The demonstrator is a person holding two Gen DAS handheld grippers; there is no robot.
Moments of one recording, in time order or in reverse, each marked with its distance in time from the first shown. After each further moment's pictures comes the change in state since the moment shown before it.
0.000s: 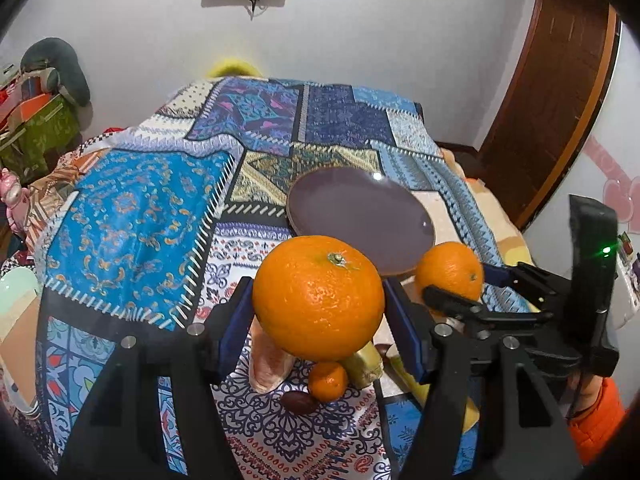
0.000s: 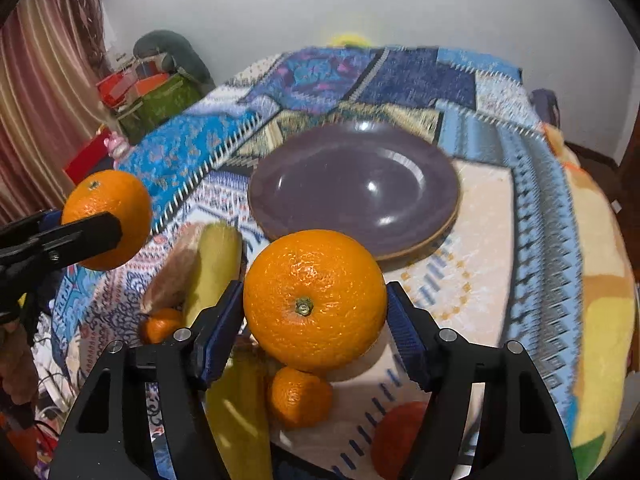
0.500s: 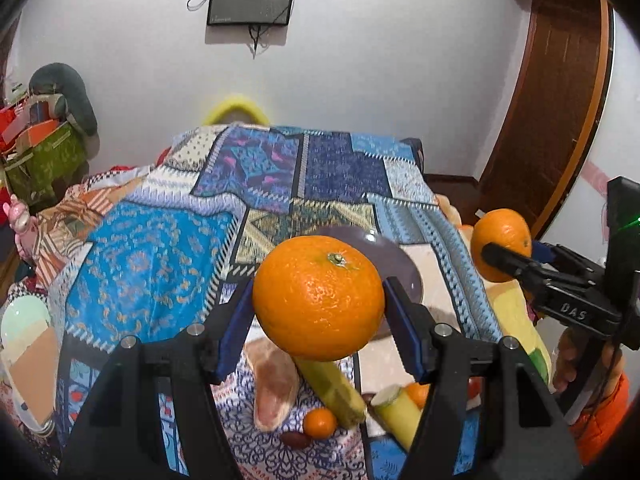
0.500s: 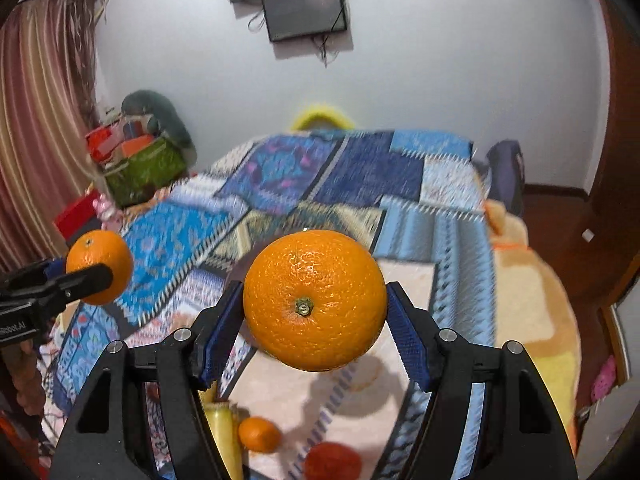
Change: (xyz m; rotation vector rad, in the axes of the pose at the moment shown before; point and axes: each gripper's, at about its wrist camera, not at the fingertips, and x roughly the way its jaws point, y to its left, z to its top) left arm -0.026 -0.011 0.045 0.006 -0.123 0.013; right arm -0.071 -0.022 0.051 0.013 -0.225 -0.094
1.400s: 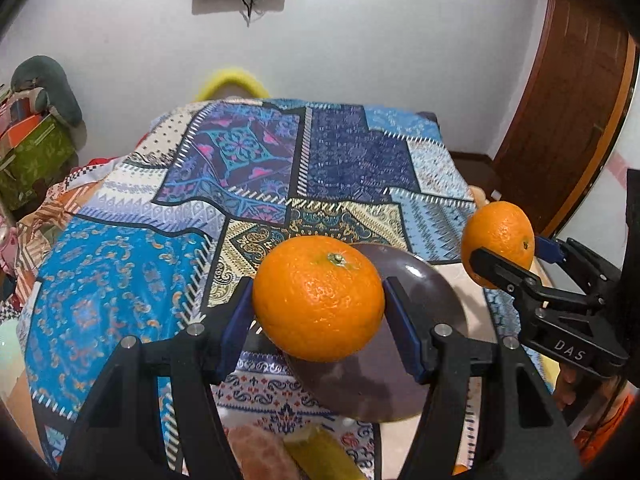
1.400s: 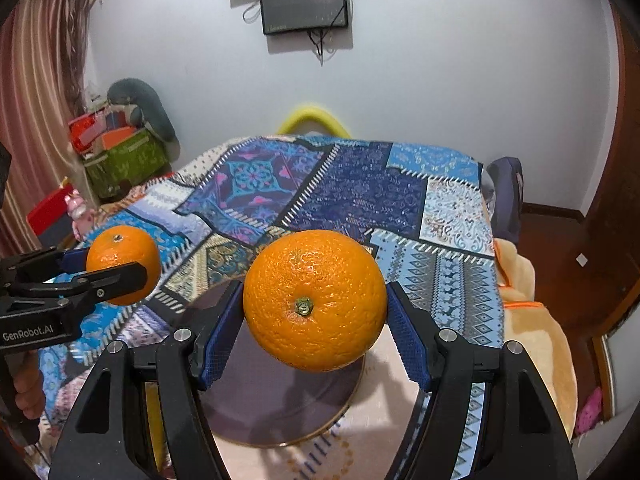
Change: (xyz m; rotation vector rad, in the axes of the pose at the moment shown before) left arm 0.138 0.005 0.043 0.018 0.129 0.028; right arm 0.096 -0.016 0.028 -0.064 0.052 -0.047
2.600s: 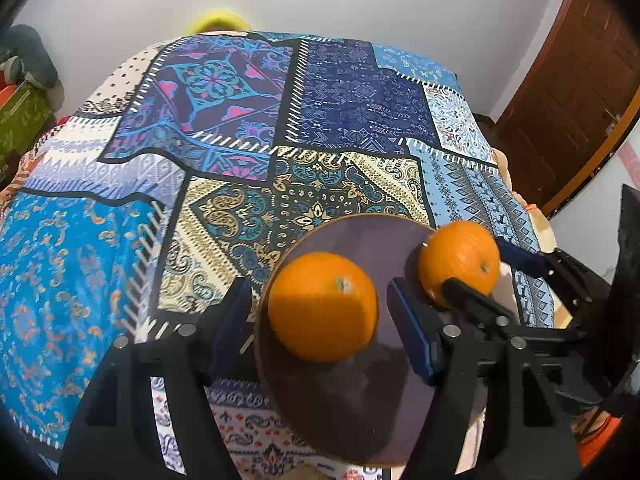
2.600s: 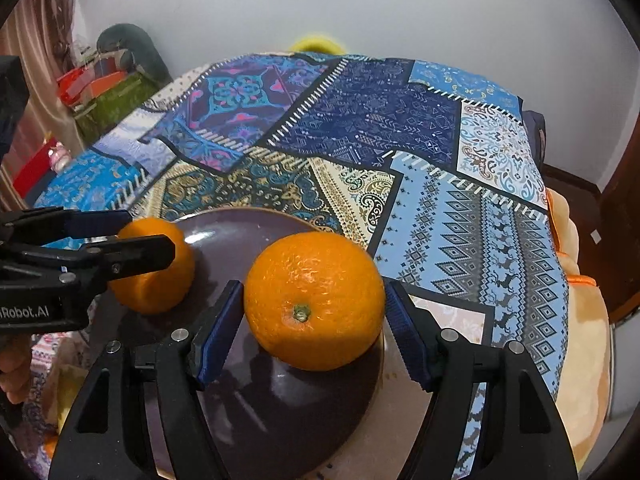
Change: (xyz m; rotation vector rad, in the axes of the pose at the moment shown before) left arm 0.082 0.007 0.005 -0.030 0.198 -0.037; right arm 0.074 -0.010 -0.020 -0.011 0.191 0.043
